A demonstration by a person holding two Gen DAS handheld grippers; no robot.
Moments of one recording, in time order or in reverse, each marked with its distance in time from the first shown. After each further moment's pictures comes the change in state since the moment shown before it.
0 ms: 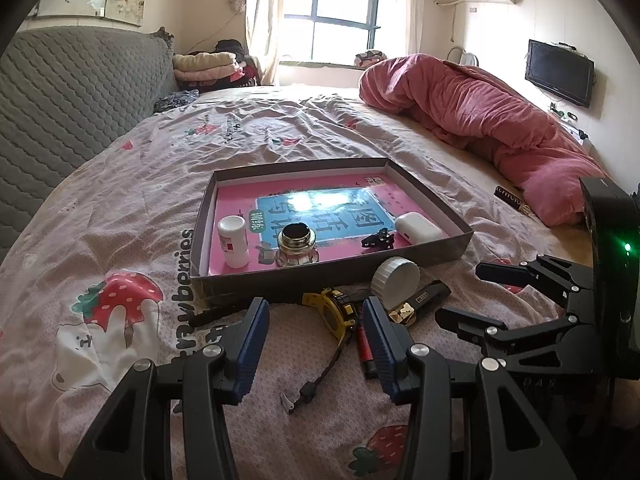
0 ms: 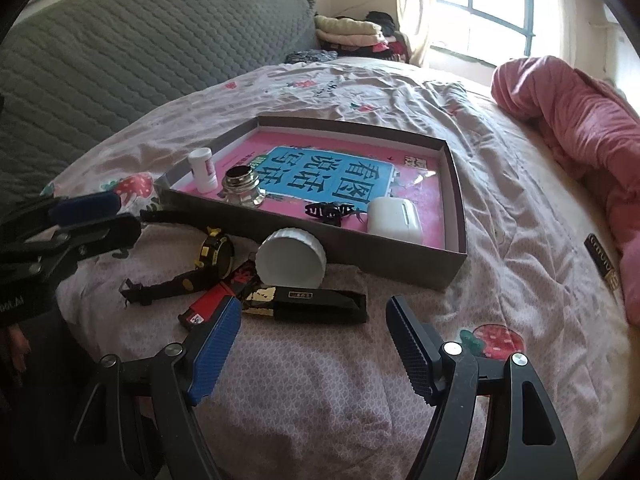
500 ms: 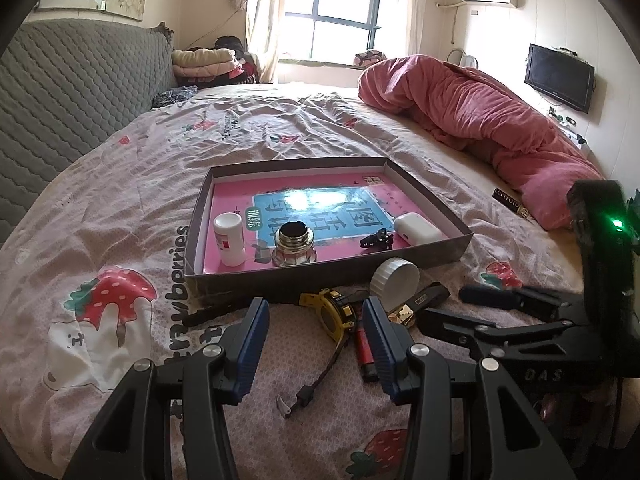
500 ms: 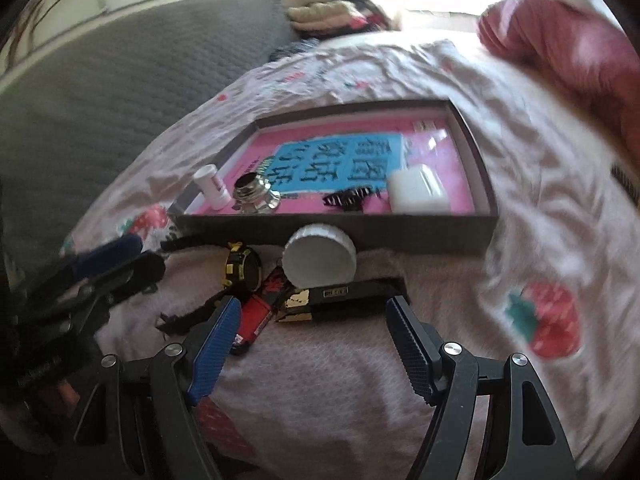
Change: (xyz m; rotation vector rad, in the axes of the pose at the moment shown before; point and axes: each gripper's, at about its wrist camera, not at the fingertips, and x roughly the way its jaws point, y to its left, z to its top) left arm 0.006 0.004 0.001 -0.023 0.003 -0.024; right arm 0.015 -0.011 0.001 0.325 0.074 0.138
